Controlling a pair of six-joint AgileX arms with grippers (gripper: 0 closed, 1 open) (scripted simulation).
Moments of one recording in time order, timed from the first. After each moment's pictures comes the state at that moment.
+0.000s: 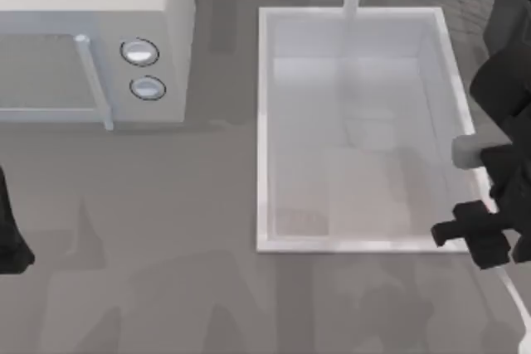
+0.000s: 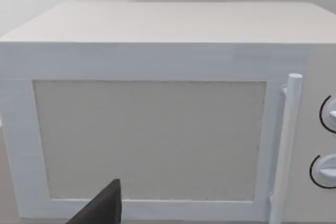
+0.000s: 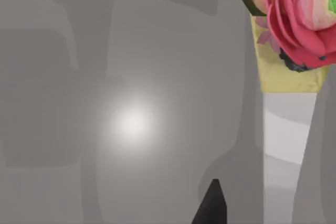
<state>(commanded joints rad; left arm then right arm) 0.00 0.00 0.00 0.00 0.00 0.00 0.43 1.52 1.01 -1.04 0.01 0.26</state>
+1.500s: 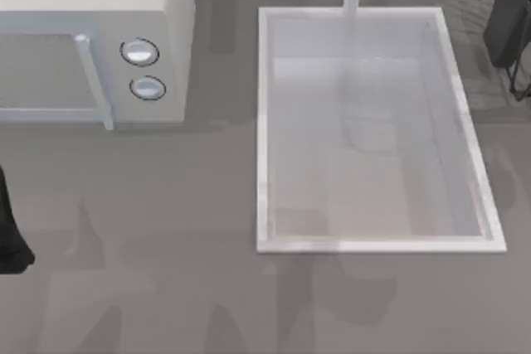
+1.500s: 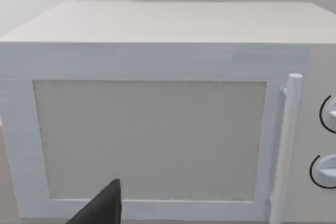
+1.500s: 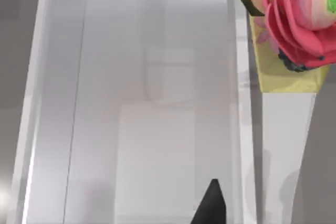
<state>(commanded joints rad) 0.00 0.00 0.00 0.00 0.00 0.00 -0.07 1.24 1.29 -0.88 -0.27 0.15</state>
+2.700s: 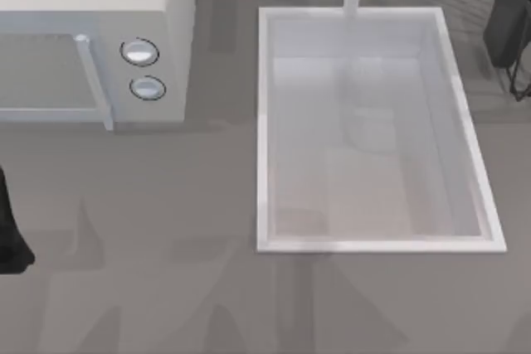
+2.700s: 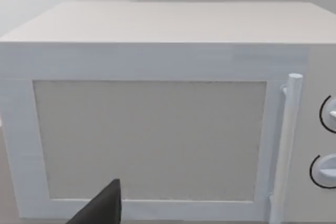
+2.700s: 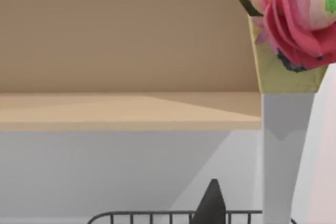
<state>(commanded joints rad) 0.00 0.00 0.00 0.00 0.00 0.00 -0.61 1.06 1.15 -0.08 -0.59 0.02</state>
